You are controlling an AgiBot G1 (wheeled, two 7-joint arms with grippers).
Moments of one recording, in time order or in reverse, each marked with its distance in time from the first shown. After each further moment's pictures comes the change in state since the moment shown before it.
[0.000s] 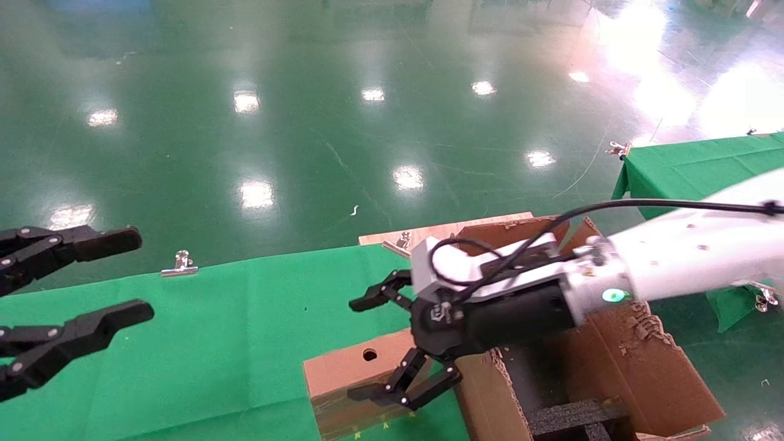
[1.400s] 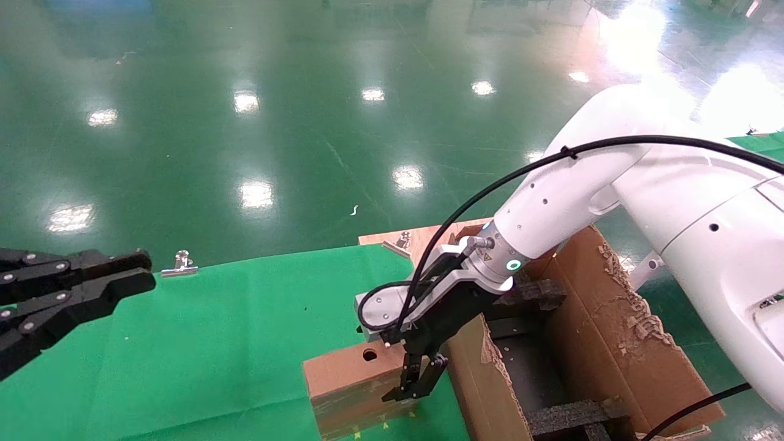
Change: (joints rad) left arm 0.000 0.000 0.000 0.000 0.000 0.000 0.000; right arm 0.352 -0.308 -0.456 -0.325 -0.349 -0.020 -0.244
